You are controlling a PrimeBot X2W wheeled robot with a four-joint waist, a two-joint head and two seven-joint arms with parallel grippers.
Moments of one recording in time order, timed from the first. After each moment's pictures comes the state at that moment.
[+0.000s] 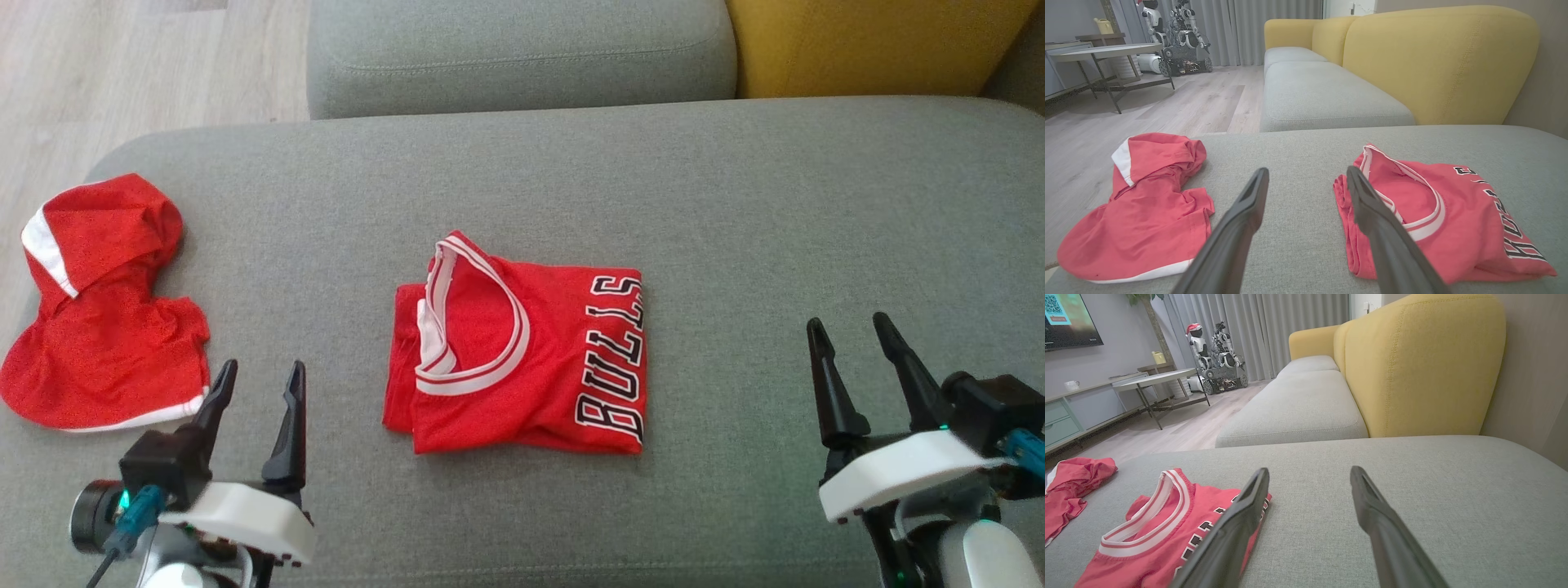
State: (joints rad) left arm 0.04 0.34 -0.34 0.02 -0.38 0.20 -0.18; right arm 0.06 -0.06 0.00 -0.06 0.19 0.13 0.09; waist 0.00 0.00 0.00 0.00
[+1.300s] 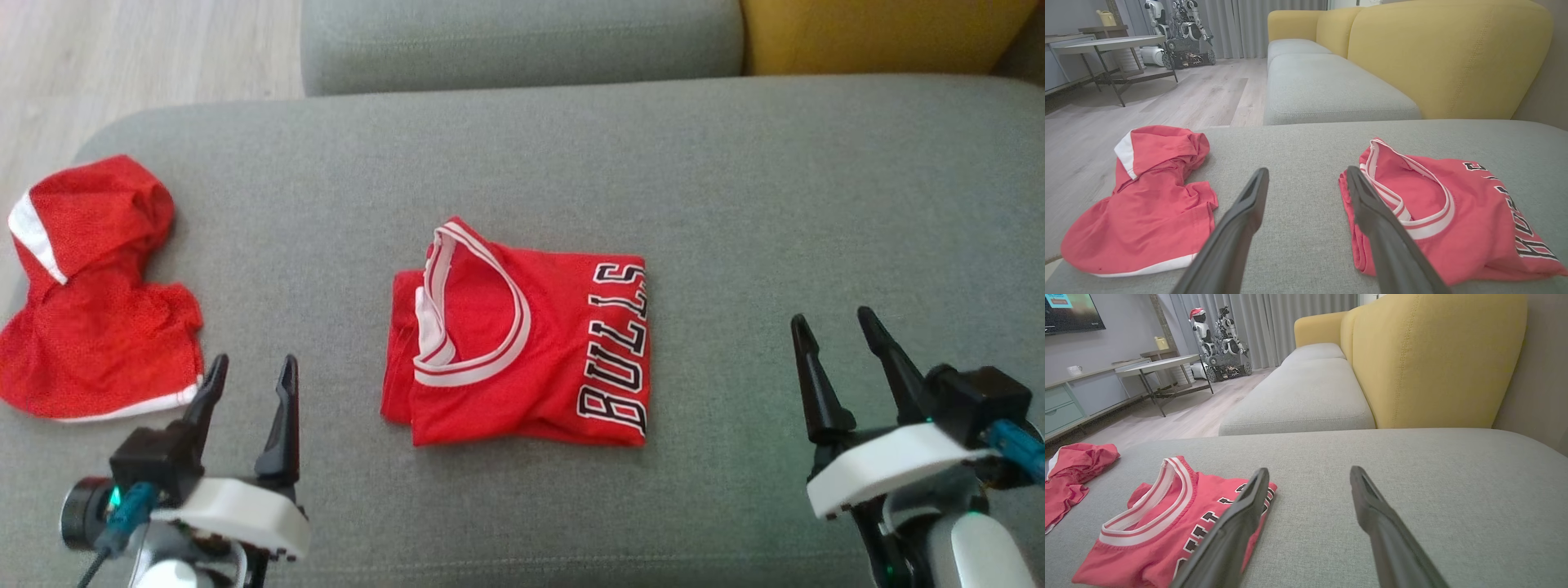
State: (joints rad) left arm 0.05 0.36 -0.34 -0.01 -0.38 0.23 -0.17; right arm 0.05 -0.06 0.02 -0.06 0.17 0.13 0.11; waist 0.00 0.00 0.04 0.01
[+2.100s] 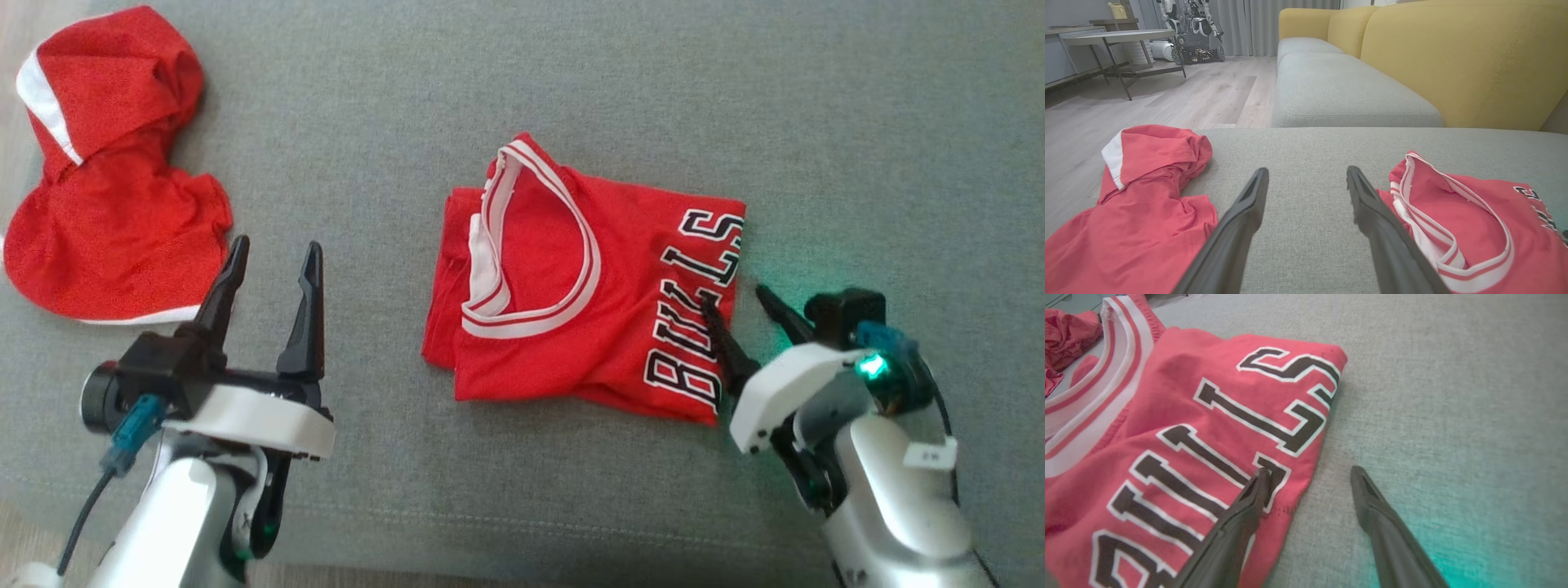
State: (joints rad) left arm -0.17 0.31 -0.37 0.04 -0.38 0.17 -0.24; right arm -0.28 -0.07 0.17 0.45 0.19 0.13 0.12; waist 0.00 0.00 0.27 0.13
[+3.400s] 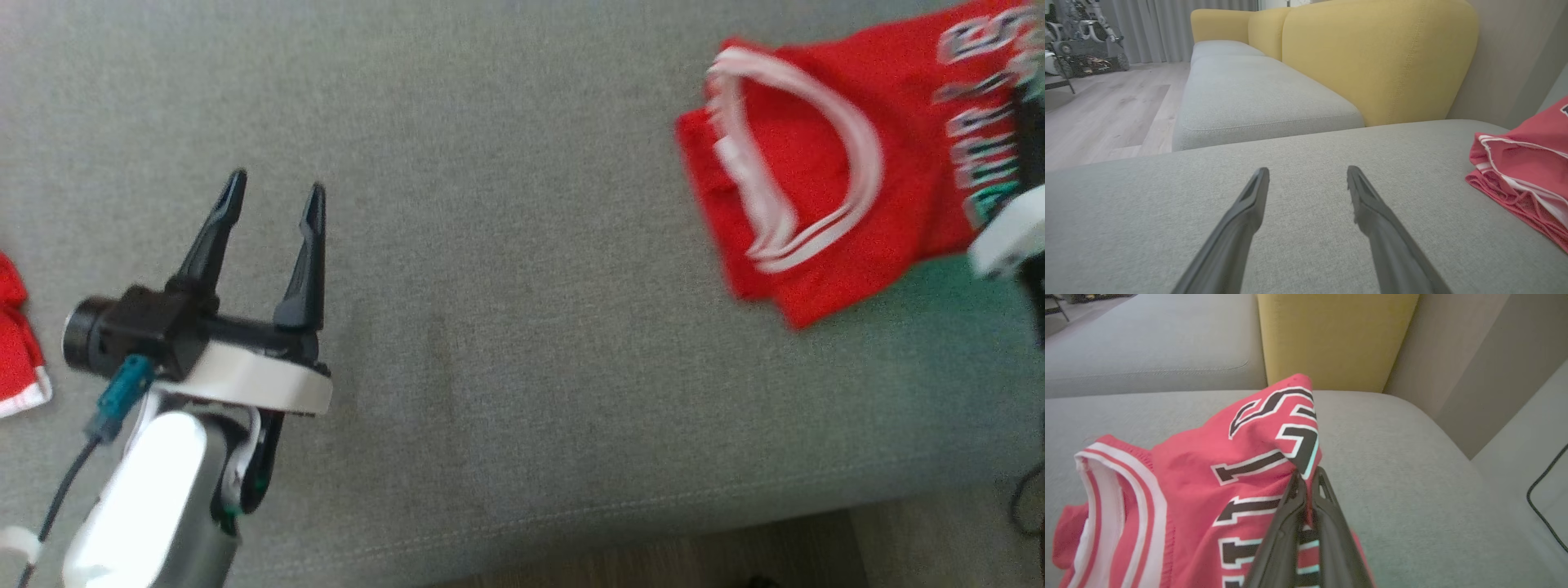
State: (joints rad) left arm -0.27 0.33 -0.37 0.01 -0.33 0.13 -0.24; right arm -0.50 -0.30 -0.11 0.33 0.20 0.13 0.21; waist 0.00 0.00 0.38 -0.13
